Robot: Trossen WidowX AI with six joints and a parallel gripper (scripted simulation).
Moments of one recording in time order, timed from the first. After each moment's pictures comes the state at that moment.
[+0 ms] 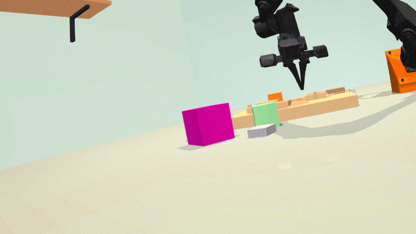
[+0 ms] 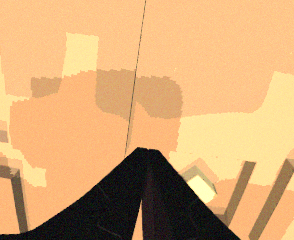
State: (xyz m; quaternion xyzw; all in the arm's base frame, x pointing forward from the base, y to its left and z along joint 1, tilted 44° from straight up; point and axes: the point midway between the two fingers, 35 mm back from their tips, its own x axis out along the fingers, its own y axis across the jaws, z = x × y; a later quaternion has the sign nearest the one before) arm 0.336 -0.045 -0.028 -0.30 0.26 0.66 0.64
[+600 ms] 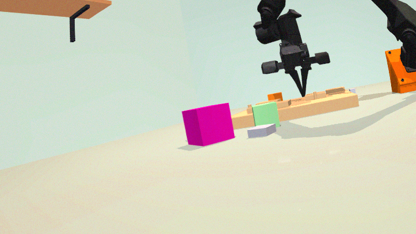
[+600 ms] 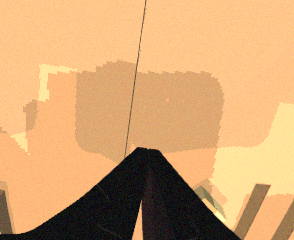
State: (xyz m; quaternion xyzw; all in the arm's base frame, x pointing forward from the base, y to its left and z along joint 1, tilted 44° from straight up) arm 0.335 -0.032 -0.040 -0.30 0.26 0.66 0.64
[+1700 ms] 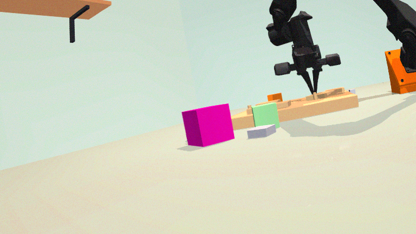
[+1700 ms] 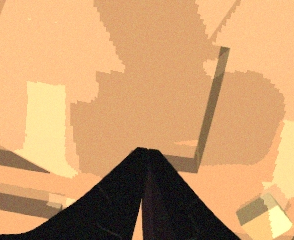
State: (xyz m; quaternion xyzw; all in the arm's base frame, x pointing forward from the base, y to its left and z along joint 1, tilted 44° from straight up) arm 0.303 -0.034 -0.051 -0.29 0.26 0.66 0.64
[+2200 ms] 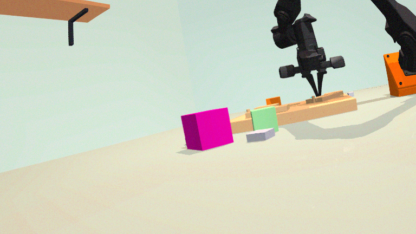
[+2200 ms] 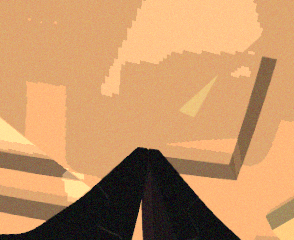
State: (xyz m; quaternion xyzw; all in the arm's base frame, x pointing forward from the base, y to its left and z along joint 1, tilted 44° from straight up) arm 0.286 -0.034 -0.051 -0.29 0.26 0.67 0.64
